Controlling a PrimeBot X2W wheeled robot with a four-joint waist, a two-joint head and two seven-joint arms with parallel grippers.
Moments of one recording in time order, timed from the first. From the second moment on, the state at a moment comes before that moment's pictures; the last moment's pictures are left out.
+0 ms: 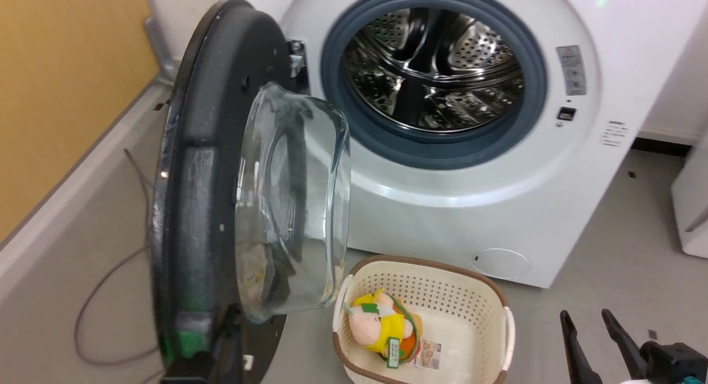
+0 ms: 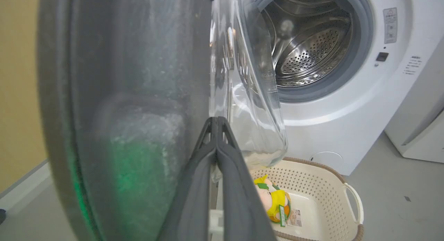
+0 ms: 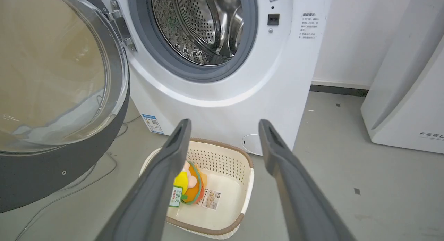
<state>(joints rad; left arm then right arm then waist) 0.14 0.35 -0.46 -0.26 -0.29 0.52 -0.03 0.16 -0.05 -0.08 0.01 0.15 0.13 -0.04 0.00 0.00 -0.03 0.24</state>
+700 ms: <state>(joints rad) 0.03 0.41 -0.06 0.08 -0.46 0.36 -0.26 0.16 -0.05 -0.07 -0.01 0.15 0.13 -0.05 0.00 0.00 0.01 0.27</state>
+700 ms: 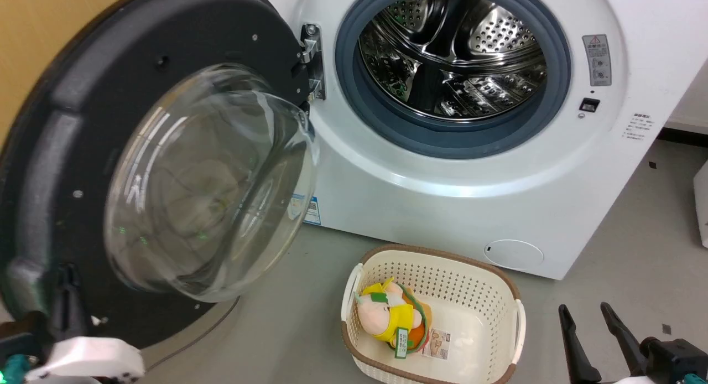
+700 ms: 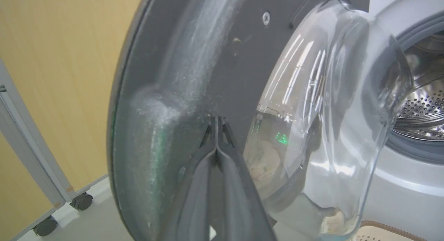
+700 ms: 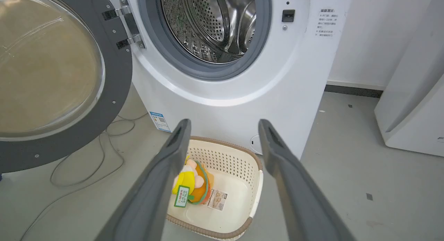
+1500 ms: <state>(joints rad) 0.21 0.19 0.01 0.03 -0.26 0.22 -0.25 0.16 -0.05 -0.04 0.00 0.16 0.13 -0.10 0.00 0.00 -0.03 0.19</state>
